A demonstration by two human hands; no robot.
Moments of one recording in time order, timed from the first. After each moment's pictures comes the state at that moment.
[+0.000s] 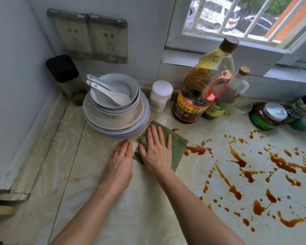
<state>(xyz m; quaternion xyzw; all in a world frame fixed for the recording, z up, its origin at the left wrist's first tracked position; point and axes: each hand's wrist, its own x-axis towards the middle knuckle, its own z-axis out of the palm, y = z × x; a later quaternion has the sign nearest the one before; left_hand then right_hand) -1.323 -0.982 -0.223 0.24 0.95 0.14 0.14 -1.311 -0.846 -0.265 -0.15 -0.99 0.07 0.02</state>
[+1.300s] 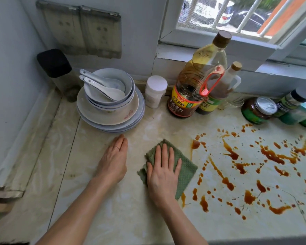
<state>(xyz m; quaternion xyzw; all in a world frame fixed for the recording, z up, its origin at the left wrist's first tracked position) -1.327 -0.987 -0.223 0.24 0.94 0.17 0.16 -1.219 -0.865 -0.277 -0.26 -0.96 0.09 0.05</state>
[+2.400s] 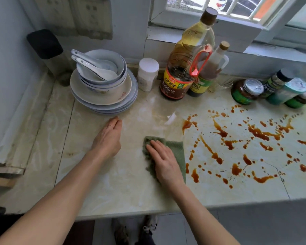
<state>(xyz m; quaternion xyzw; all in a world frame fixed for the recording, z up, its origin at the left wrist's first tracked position) -1.331 -0.992 -0.223 0.23 0.94 0.16 0.17 -1.162 -0.833 -0.283 -0.06 -0.97 0.19 0.10</state>
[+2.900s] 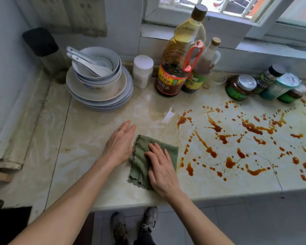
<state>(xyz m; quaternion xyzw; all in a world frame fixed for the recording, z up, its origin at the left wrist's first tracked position) -1.283 -0.970 -0.220 0.31 0.92 0.20 0.11 -1.132 -0.852 -0.264 -0.08 -0.96 0.25 0.05</state>
